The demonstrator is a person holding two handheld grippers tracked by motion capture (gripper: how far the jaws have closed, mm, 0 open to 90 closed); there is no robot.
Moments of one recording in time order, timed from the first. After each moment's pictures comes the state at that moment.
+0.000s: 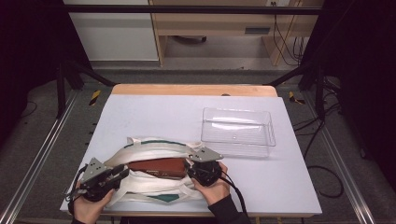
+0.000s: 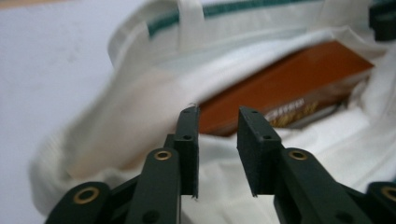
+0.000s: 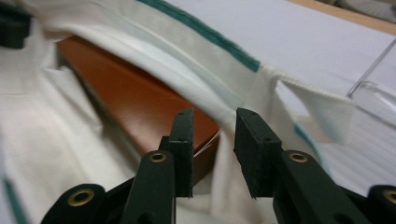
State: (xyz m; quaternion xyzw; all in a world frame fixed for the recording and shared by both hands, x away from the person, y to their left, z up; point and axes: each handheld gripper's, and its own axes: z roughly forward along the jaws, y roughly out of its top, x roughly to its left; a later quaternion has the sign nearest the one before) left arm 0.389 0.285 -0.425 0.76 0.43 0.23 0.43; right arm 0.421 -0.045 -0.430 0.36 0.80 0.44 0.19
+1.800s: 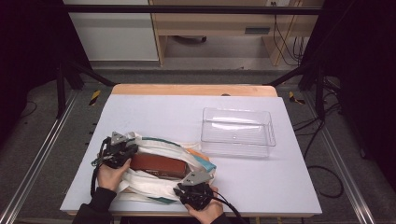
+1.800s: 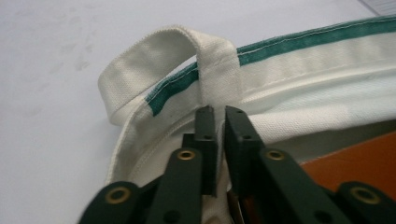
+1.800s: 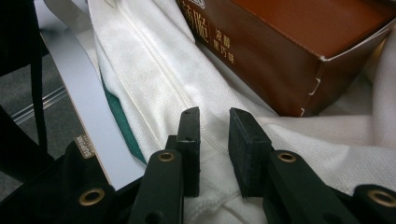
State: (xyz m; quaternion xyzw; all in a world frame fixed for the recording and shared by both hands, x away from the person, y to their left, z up) left arm 0.477 0.262 -0.444 0.76 0.49 0.22 0.36; right arm 0.383 -0.026 -0.482 0.32 0.84 0.44 0.09
